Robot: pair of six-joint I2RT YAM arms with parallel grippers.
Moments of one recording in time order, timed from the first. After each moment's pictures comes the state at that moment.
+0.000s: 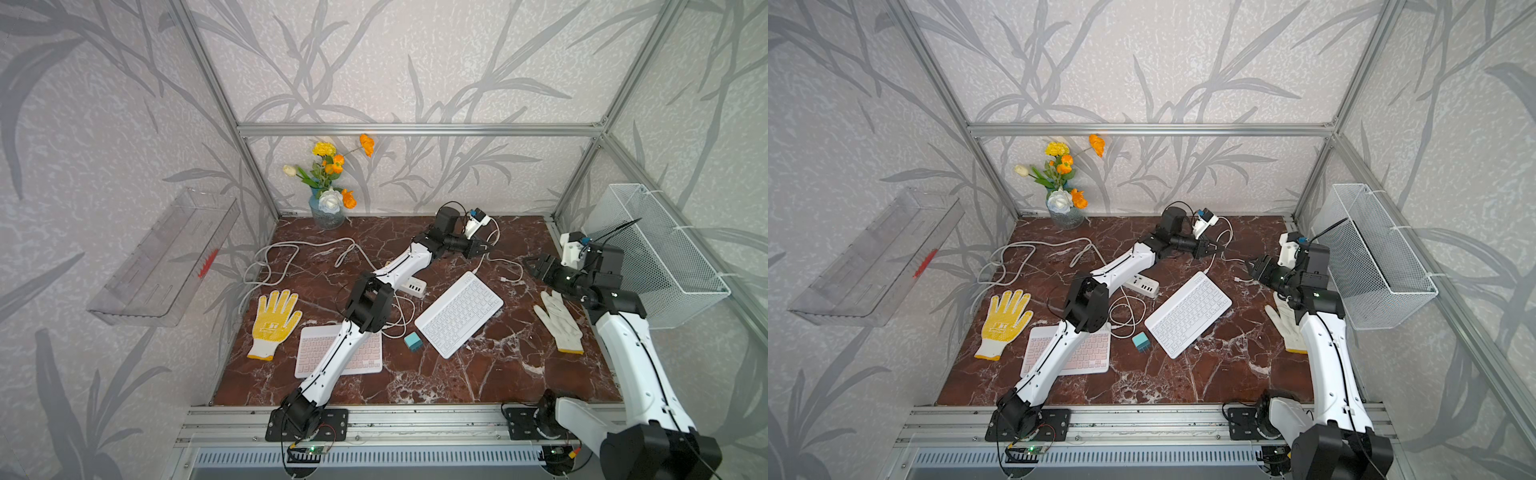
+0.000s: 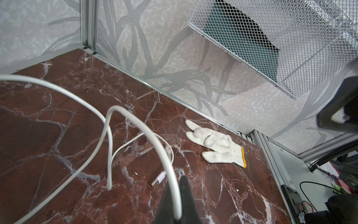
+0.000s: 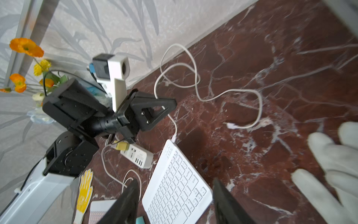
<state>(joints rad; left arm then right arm) -0.67 2.67 2.47 -0.17 0.85 -0.17 -0.17 1.10 0.92 -0.50 -0.54 0.44</state>
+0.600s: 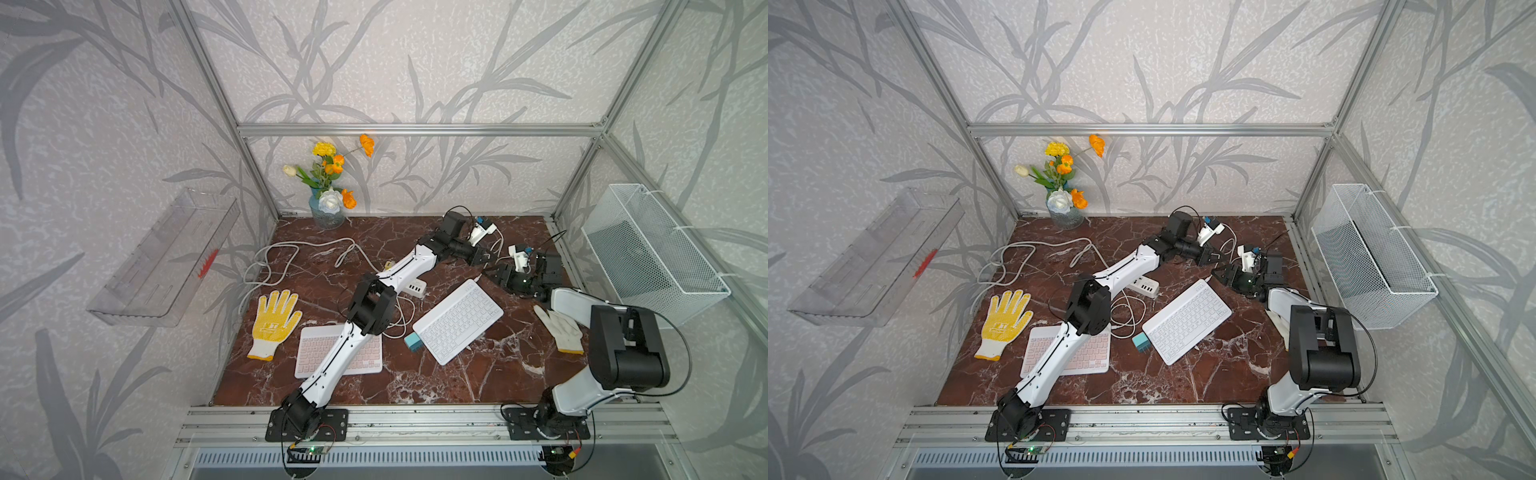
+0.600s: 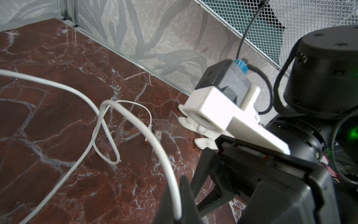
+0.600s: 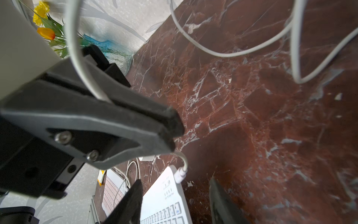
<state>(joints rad) -0.70 2.67 2.47 -0.30 0.85 -0.12 -0.05 1.62 0.77 0.14 -0.81 0.49</state>
